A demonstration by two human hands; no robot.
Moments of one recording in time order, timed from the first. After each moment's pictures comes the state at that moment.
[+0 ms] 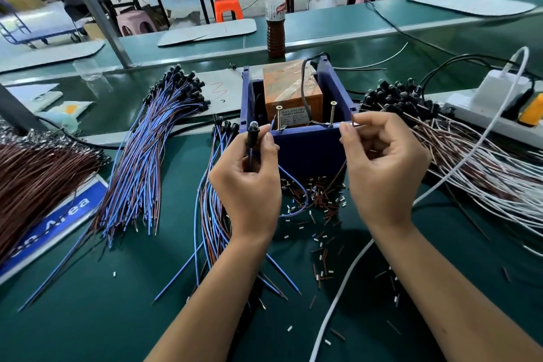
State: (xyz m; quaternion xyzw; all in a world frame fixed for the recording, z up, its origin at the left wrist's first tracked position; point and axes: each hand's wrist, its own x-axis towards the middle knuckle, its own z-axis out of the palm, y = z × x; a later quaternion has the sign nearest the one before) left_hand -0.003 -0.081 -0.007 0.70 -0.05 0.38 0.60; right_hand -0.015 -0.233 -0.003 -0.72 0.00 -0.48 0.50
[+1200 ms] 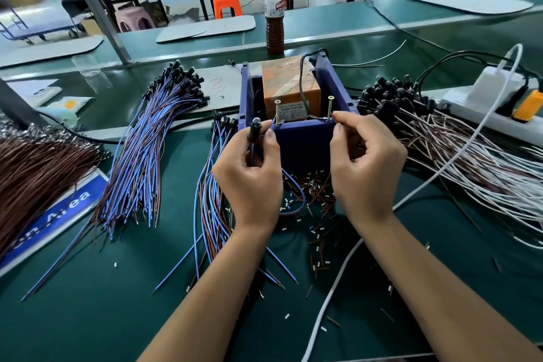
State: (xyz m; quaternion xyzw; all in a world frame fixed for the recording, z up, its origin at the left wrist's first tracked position) left_hand 0.001 -0.083 -0.014 0.70 -0.06 0.40 0.59; right_hand -0.019 -0.221 0.000 -0.77 -0.02 -0.48 0.42
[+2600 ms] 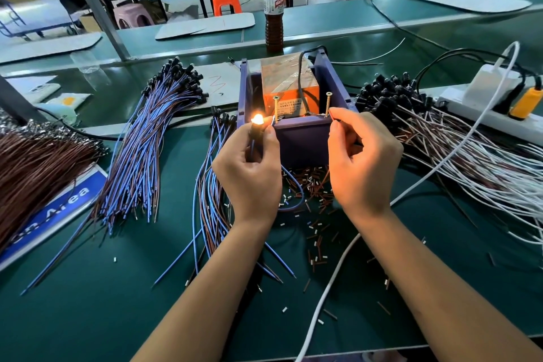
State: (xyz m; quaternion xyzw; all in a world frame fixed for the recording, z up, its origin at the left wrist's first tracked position) left_hand 0.002 -0.081 -0.015 0.71 -0.07 0.37 0.59; right_hand -0.017 -0.224 -0.001 -0.78 -0.04 -0.48 0.40
